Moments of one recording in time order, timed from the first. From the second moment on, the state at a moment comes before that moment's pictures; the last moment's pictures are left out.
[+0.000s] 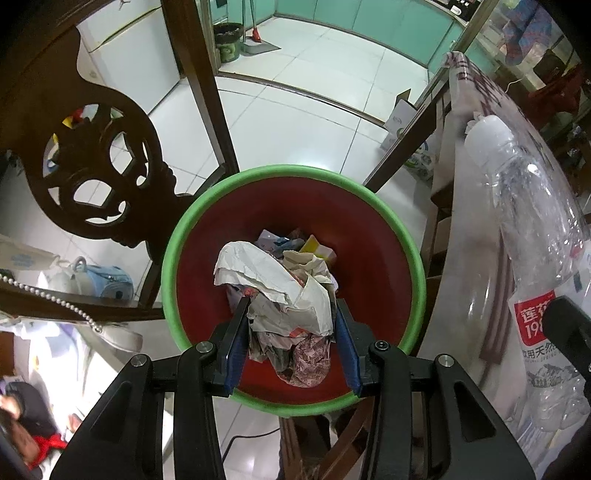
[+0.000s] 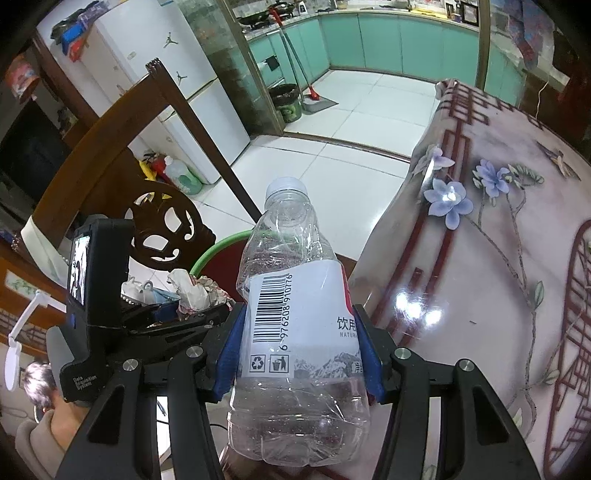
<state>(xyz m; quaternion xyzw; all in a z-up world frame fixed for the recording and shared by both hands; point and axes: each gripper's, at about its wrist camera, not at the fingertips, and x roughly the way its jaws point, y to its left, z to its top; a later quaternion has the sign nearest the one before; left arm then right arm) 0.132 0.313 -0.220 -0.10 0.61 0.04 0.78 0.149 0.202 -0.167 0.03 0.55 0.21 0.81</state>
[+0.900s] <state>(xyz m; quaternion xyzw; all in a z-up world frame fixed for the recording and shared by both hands) 0.143 0.322 -0.233 -0.10 0.63 0.05 0.77 0.156 0.211 -0.178 0.02 0.55 0.23 0.80</state>
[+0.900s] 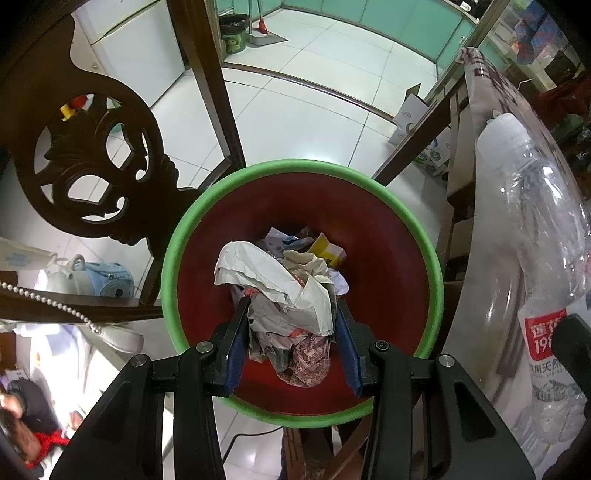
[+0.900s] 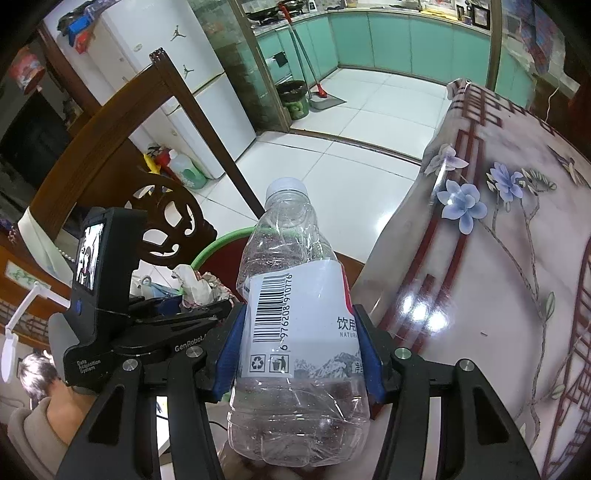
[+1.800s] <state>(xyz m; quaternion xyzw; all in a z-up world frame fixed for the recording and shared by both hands) 0.070 0.269 -0.080 -0.10 0.40 0.04 0.91 0.074 0.102 -0.056 0.02 0.39 0.14 0.91</state>
